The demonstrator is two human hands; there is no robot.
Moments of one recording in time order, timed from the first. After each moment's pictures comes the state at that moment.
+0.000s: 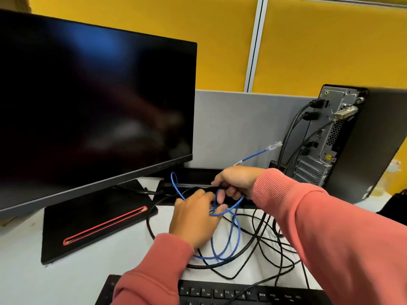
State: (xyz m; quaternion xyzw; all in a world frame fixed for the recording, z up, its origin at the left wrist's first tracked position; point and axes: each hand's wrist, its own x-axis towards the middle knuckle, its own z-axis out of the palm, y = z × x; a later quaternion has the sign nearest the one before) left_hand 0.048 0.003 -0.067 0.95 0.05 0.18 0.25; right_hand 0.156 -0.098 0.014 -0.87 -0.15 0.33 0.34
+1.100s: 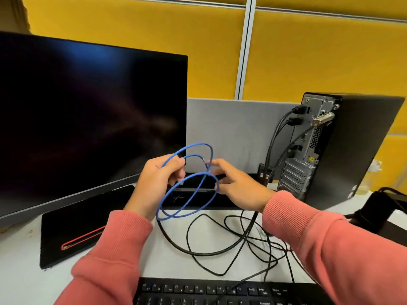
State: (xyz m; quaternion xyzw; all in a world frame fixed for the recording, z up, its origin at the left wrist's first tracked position) left_hand 0.027 0.051 0.013 0.72 -0.05 0.27 0.64; right_hand 0.124 -0.138 0.011 -0.84 -0.36 0.09 0.40
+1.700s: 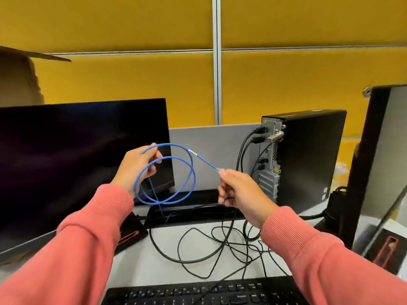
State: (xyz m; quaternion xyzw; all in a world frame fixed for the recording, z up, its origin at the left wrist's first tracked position) left_hand 0.039 0.058 0.096 0.71 0.05 0.28 0.64; right_hand 0.065 -0.194 0.051 -0.68 -0.22 0.09 0.69
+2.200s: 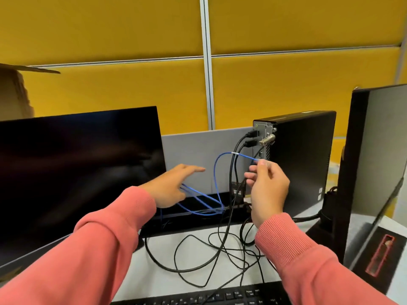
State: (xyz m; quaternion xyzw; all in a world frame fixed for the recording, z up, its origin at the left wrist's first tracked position) left_hand 0.054 0.013 0.091 0.98 -0.14 0.06 0.14; right_hand 0.085 -0.213 0.046 -0.53 0.01 -0.28 0.80
